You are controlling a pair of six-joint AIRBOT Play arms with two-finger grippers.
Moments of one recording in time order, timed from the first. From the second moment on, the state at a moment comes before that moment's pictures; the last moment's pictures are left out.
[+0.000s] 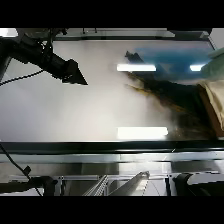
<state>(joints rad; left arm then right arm) -0.19 -1.52 1.79 0.86 -1.67 -1.38 -0.83 -1.70 2.04 -0.46 0.96 1.21</state>
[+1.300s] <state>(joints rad) -0.19 -1.52 1.79 0.86 -1.76 -1.38 -0.90 -1.48 1.54 -1.47 1.55 1.65</state>
